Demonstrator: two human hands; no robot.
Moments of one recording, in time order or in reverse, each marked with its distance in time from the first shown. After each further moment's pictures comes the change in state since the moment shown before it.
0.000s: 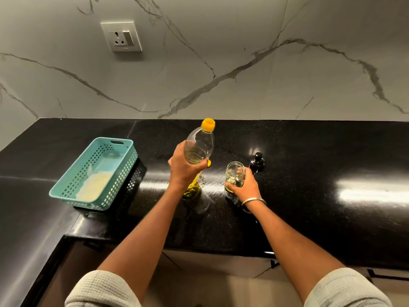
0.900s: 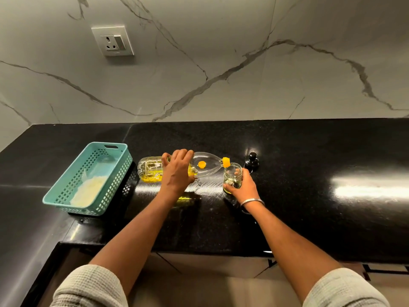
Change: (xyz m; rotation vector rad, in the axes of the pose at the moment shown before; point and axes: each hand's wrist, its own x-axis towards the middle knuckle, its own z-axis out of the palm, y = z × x) left_hand -0.004 -0.004 -0.010 0.835 -0.243 0.281; right_hand -0.001 0.007 -0.007 0.033 -0.003 0.018
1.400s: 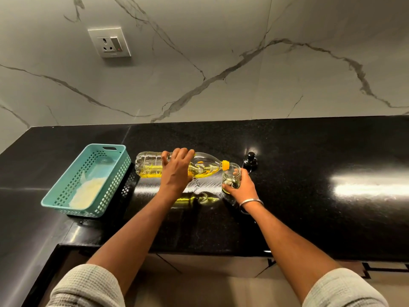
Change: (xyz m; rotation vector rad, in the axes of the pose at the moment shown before) left_hand 0.004 0.004 -0.002 0.070 0.002 0.034; right_hand -0.001 0.001 -0.001 0.002 -0.007 0.004
